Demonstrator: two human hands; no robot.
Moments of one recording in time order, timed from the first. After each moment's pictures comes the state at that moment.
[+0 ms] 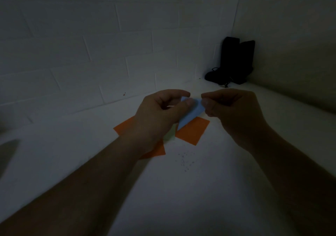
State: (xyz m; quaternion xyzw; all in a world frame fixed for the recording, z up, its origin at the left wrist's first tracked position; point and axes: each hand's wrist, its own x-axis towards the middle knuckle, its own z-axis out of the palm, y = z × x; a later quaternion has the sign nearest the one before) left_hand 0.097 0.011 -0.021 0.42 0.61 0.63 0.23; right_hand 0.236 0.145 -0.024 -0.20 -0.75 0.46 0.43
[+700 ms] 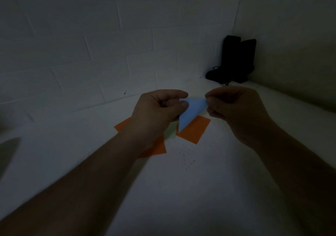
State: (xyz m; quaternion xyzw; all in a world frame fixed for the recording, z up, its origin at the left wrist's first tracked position) left_hand 0.091 0.015 -0.026 0.39 0.59 0.67 0.23; right_hand 0.239 0.147 -0.020 -0.22 -0.71 0.53 0.40
